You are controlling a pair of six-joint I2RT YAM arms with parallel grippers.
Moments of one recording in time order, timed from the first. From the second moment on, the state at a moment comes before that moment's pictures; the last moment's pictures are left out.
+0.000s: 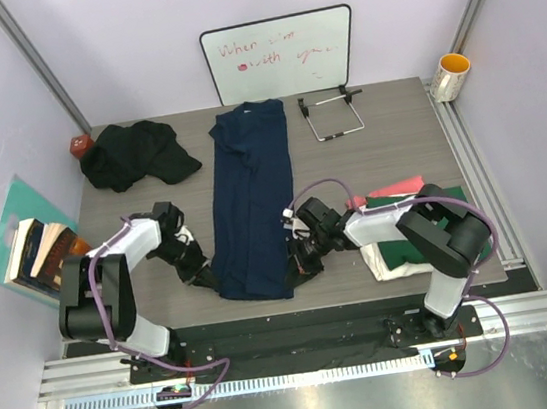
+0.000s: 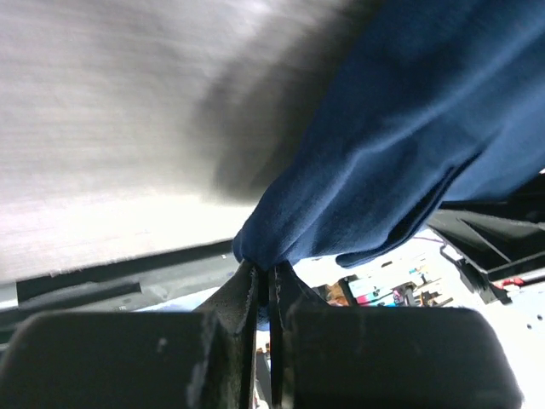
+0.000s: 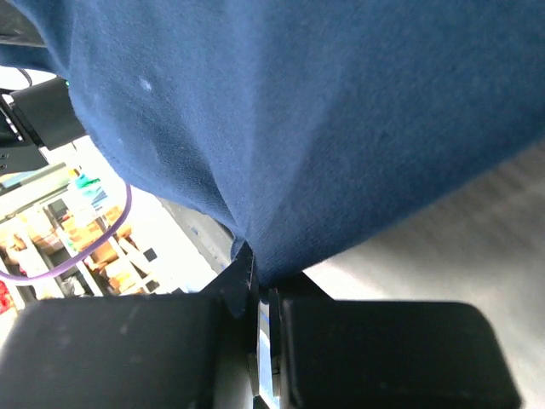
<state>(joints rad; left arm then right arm) -0.11 1.55 0.79 -0.90 0.50 -0.55 0.77 1.75 0.77 -0.03 -0.68 0.75</state>
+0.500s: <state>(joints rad) -0.11 1.43 0.95 -1.01 0.49 -0.50 0.76 1.61 0.94 -0.31 -0.59 0.69</state>
